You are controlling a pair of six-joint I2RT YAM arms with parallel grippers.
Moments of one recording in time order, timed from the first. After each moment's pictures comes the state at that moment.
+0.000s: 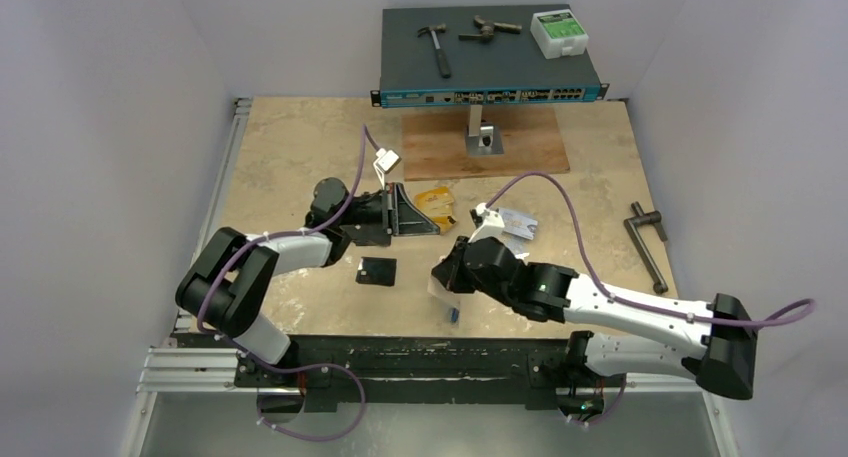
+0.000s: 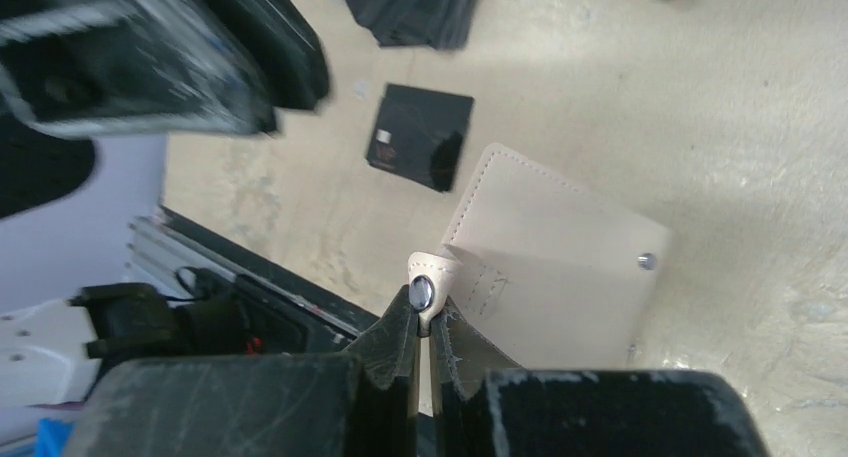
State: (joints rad) left arm -0.49 1.58 0.65 1.14 1.06 -1.21; right arm 1.12 1.03 0.74 -0.28 0.35 1.00
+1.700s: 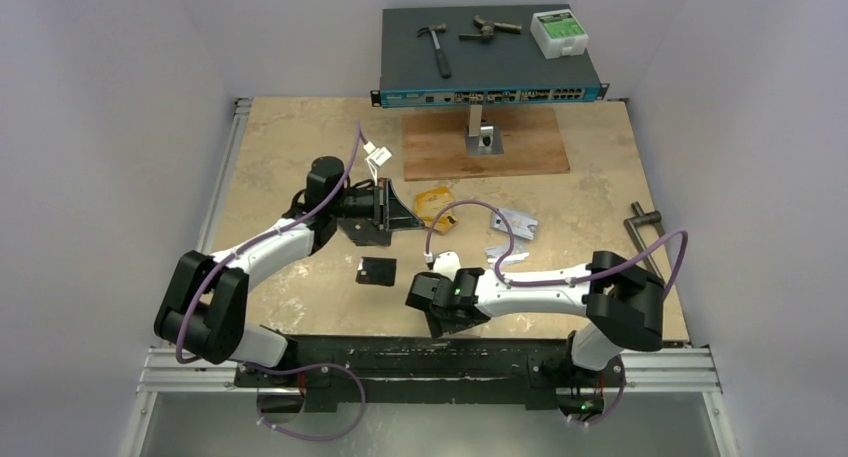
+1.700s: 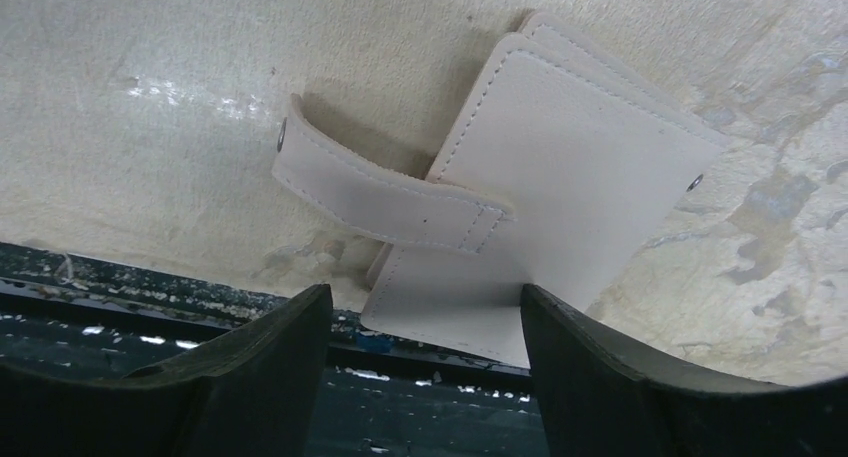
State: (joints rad) left arm -0.40 1.43 0.77 0.37 1.01 -0.67; right arm 1.27 1.58 0.92 -0.73 0.31 0.97
